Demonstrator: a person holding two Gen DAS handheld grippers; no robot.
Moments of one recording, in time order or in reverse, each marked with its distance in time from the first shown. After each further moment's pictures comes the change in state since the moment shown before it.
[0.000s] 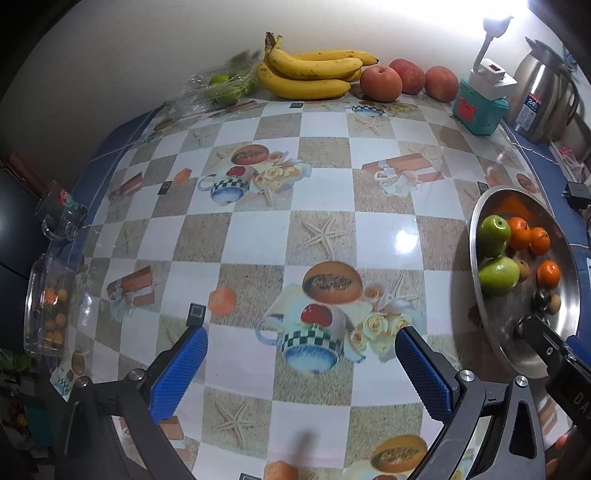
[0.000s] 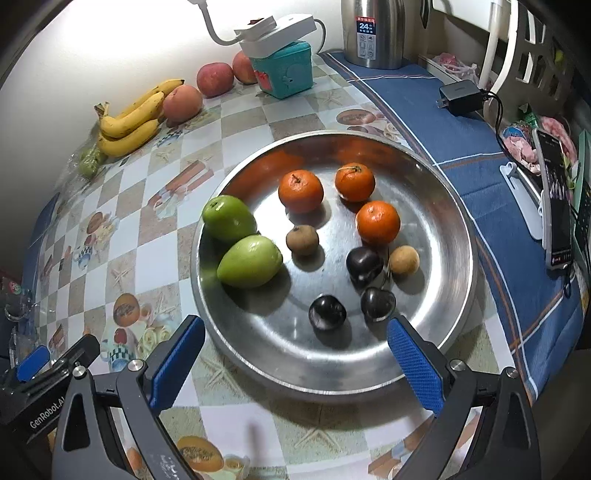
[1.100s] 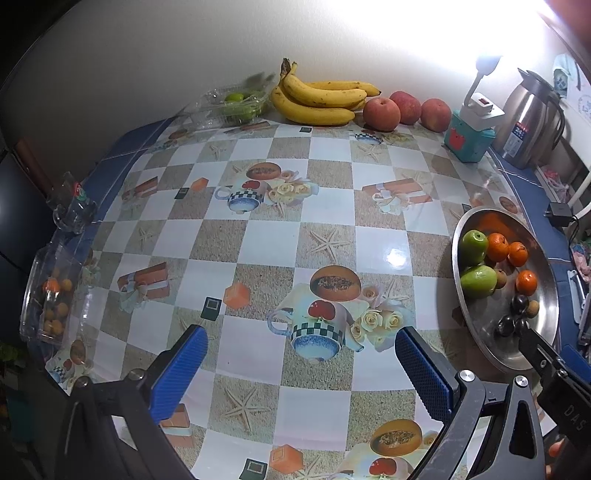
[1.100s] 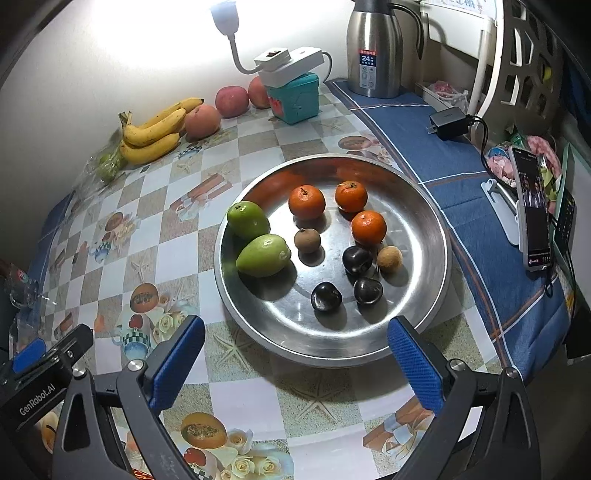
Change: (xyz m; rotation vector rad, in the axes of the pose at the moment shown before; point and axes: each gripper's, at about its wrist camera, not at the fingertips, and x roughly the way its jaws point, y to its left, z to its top) left arm -0.033 0.020 -0.018 -0.053 -0.092 -0.047; right arm -0.040 0.007 -0.024 -0.040 -0.098 -0.011
